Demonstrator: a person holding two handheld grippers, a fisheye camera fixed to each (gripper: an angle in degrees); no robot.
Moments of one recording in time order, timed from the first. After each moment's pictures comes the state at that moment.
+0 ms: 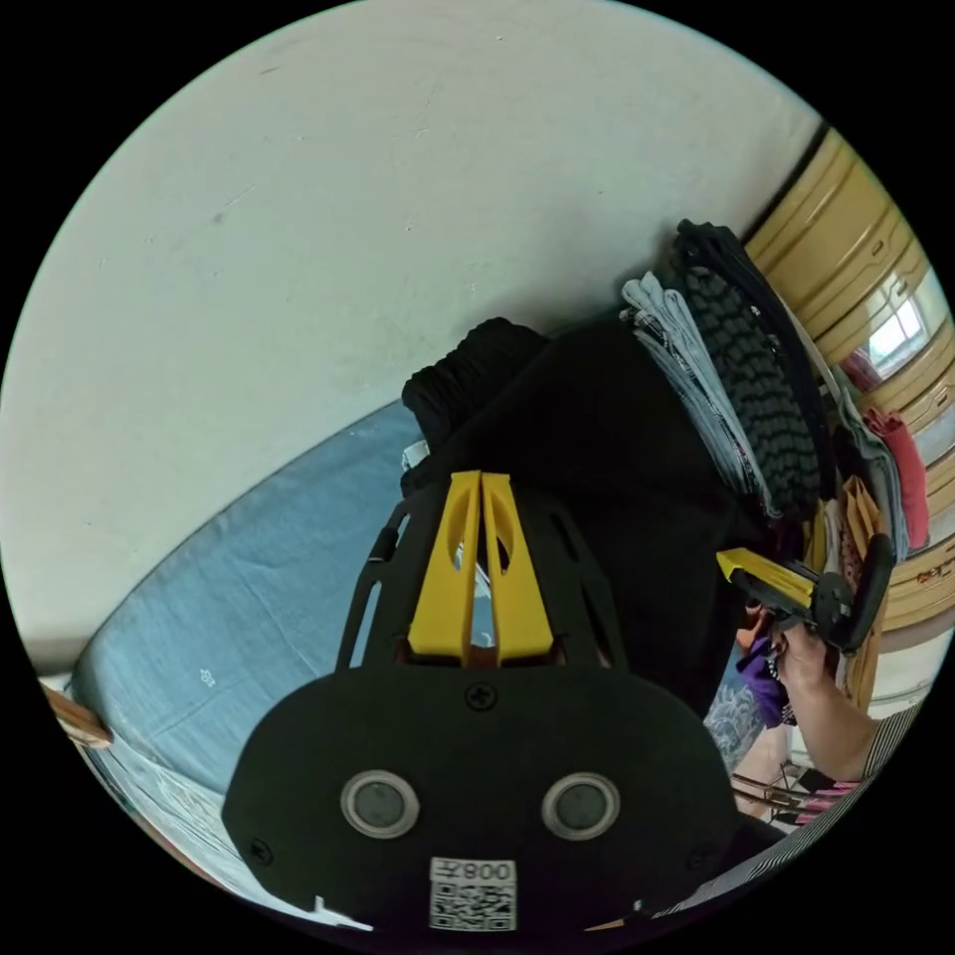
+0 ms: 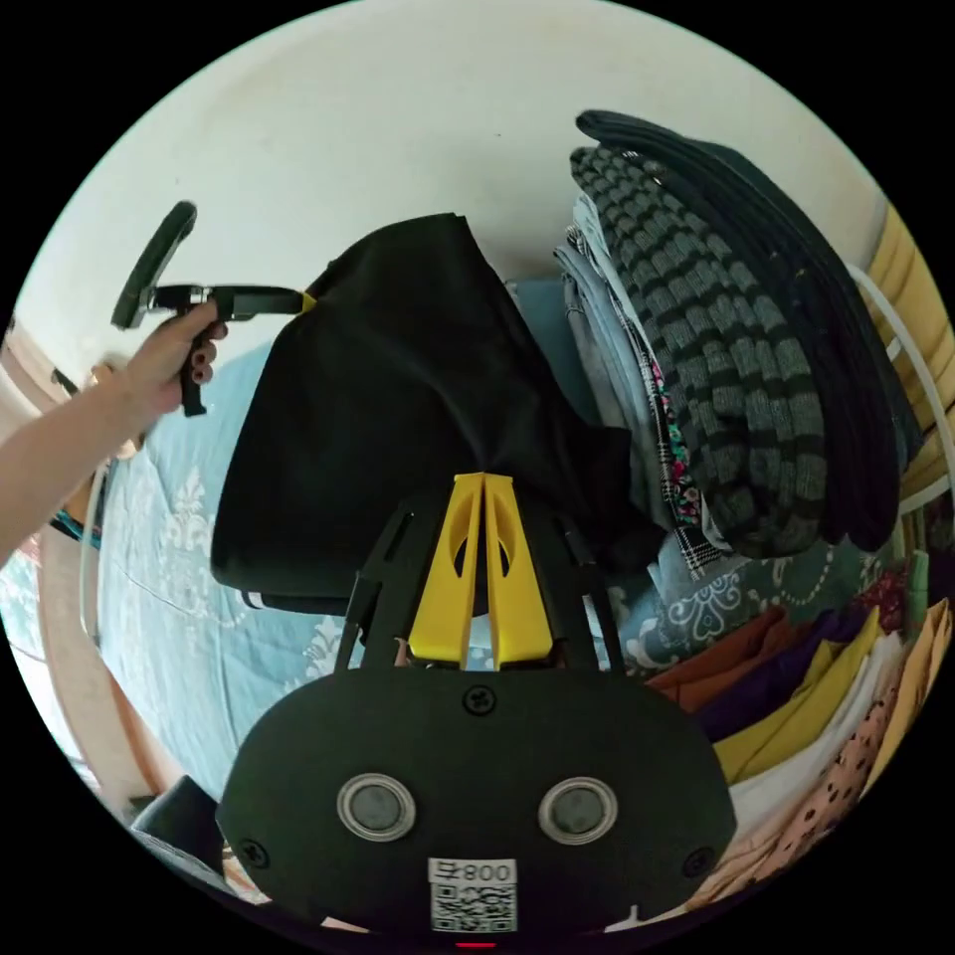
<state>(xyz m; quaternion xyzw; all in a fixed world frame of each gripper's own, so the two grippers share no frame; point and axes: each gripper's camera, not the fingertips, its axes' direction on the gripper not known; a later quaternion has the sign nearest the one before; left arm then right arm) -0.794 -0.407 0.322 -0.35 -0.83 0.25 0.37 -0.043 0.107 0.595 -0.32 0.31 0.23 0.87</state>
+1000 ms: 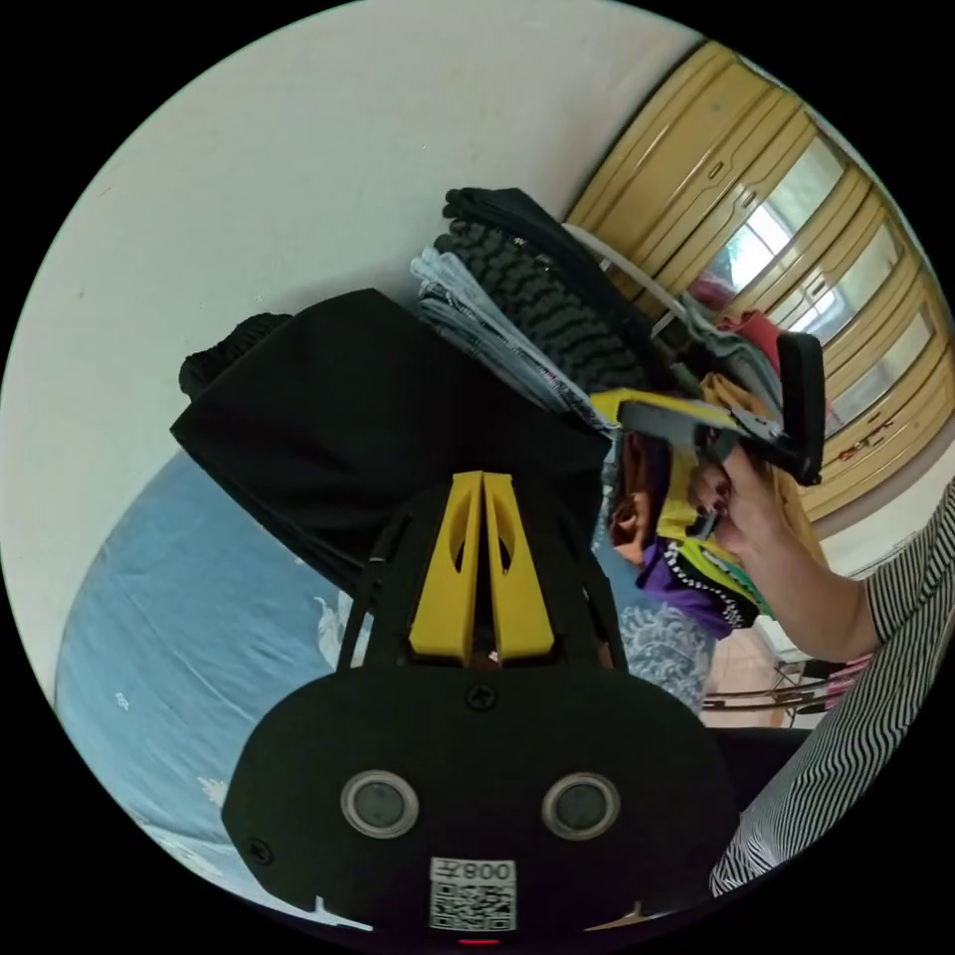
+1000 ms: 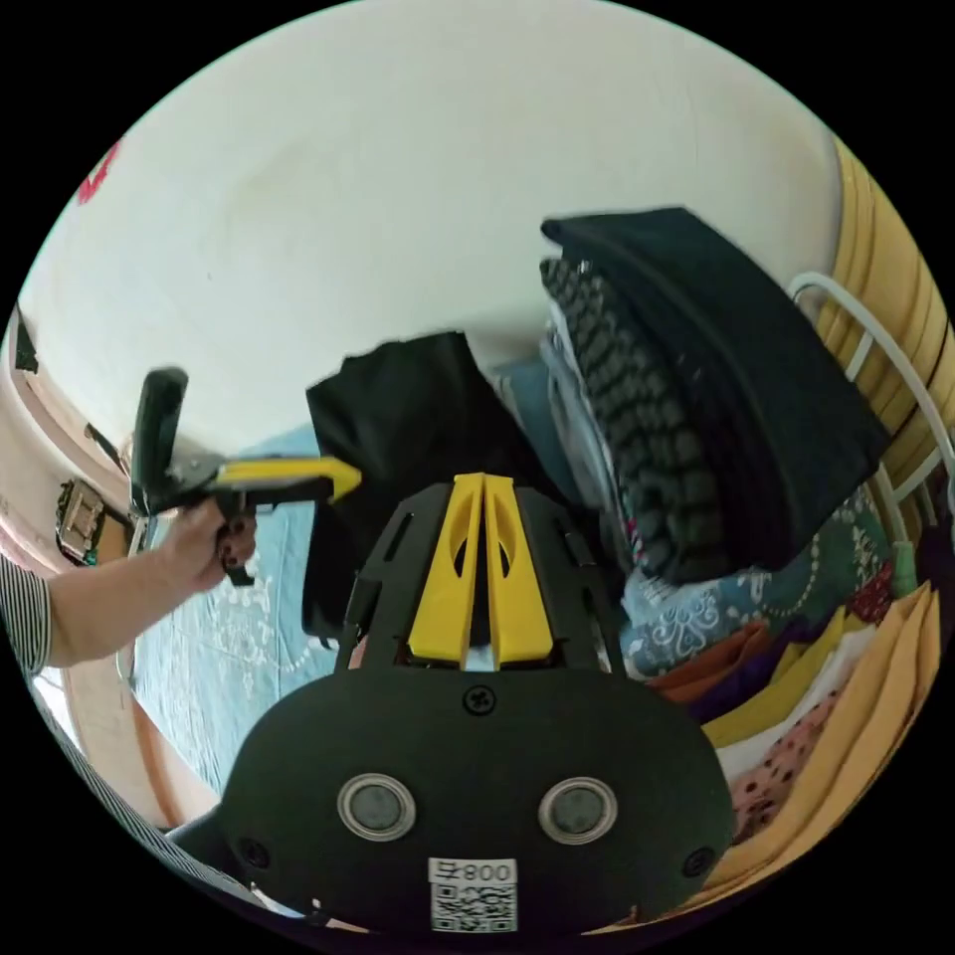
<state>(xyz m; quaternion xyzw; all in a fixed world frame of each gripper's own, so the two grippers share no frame) -0.806 -0.299 0.361 -0.46 -0.70 0.26 0.47 -0.002 -0.029 0.521 -0.20 0.30 0.25 0.90</state>
